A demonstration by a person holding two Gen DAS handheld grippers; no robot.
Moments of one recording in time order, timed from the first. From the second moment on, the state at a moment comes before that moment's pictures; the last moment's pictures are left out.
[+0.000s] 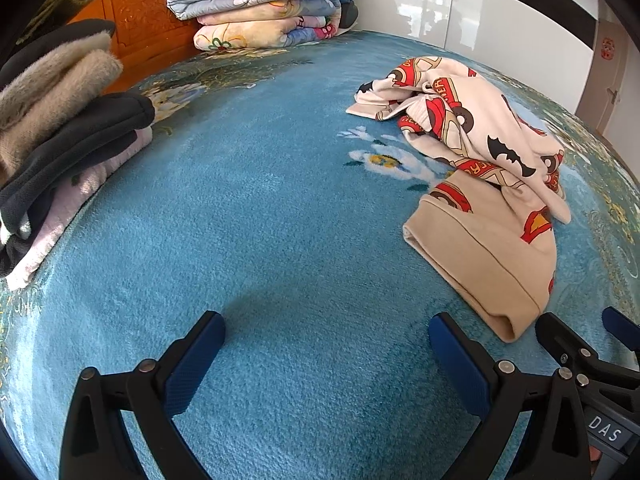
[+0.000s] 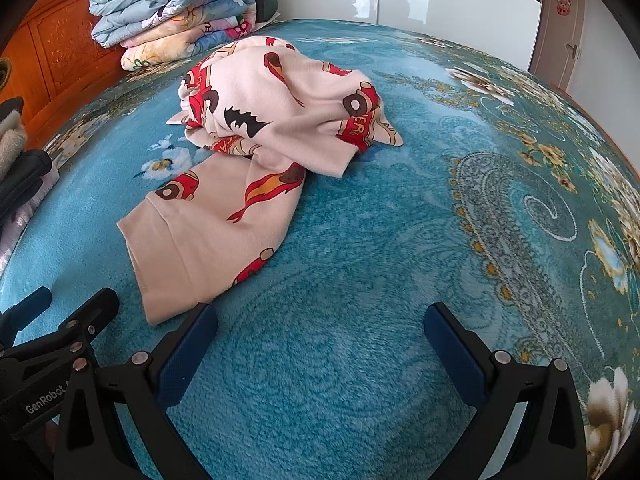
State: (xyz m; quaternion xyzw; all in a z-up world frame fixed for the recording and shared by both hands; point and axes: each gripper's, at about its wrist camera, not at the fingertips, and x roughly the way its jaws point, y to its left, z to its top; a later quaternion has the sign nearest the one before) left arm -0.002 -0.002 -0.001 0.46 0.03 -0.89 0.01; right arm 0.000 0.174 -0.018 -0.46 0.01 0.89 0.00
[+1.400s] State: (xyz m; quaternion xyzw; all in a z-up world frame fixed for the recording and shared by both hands) left arm -0.101 0.074 0.065 0.44 0.14 -0.88 -0.08; right arm 0.010 0.282 0.023 -0.40 0.15 0.90 0.07
